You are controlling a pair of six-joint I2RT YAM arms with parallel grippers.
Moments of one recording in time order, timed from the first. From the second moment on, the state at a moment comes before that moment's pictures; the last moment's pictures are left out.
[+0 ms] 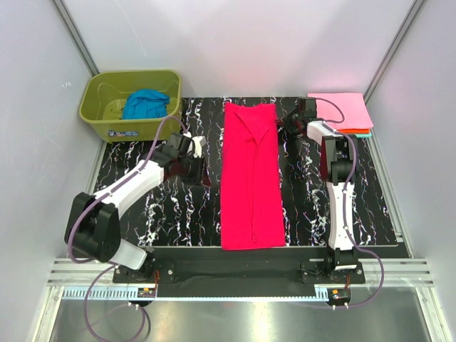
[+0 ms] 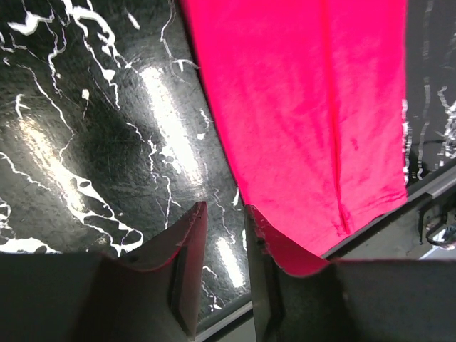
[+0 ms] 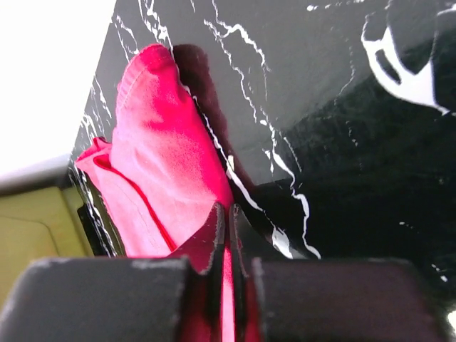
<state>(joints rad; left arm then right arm) -0.42 1.45 1.03 -0.56 0.34 -0.33 0.09 2.51 1.92 -0.04 -0.25 0.98</state>
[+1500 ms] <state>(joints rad) -0.86 1.43 0.61 -0.20 0.30 -0.70 0.29 1.46 0.94 -0.66 -0.14 0.74</state>
